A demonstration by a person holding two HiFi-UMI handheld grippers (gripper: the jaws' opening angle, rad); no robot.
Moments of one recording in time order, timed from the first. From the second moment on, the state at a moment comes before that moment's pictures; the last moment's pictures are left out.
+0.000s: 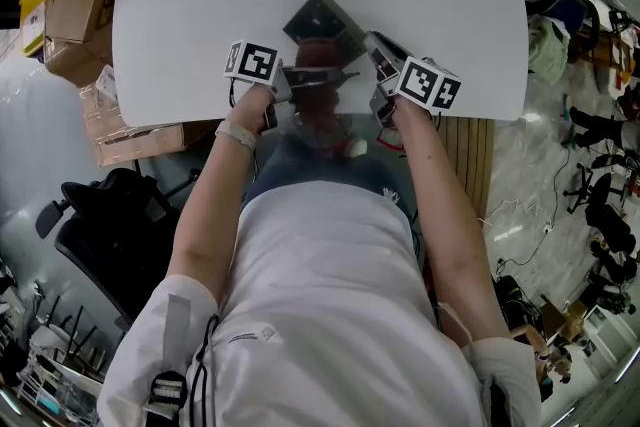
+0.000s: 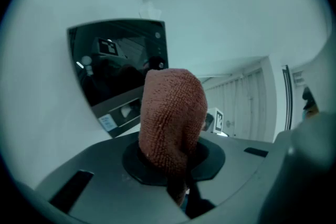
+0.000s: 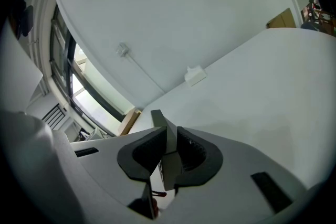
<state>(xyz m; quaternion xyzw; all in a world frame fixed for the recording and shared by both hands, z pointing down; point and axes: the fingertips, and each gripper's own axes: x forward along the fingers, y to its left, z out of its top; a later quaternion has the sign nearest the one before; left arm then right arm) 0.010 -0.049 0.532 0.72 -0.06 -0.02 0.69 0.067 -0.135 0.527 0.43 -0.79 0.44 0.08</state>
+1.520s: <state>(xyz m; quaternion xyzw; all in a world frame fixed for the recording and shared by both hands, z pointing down) 0.044 -0.017 0.603 0.63 -0.02 0.03 0.77 0.072 -0.124 0.533 0.41 -0.80 0.41 0.16</state>
